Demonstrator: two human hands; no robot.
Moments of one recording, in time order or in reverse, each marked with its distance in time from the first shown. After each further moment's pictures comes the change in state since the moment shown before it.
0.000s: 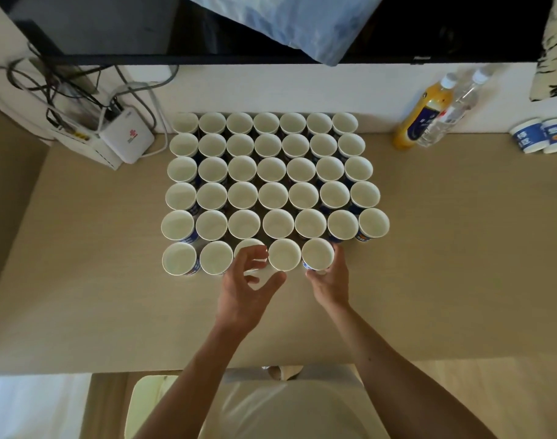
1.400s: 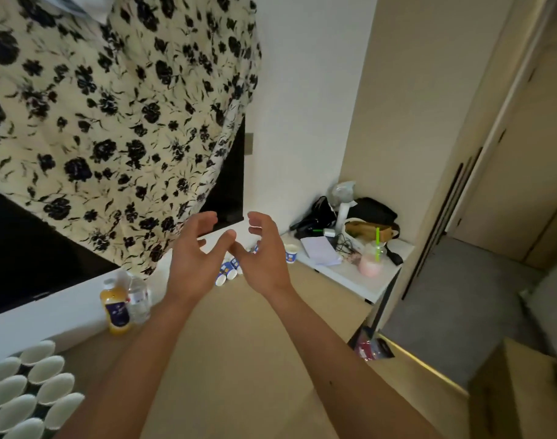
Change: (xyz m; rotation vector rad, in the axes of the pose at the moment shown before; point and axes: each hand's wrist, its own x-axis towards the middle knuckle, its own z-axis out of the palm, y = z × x) left_hand -0.123 0.427 0.340 -0.238 -0.417 0.864; right_hand -0.034 -0.174 -0.547 0.150 0.657 -0.537
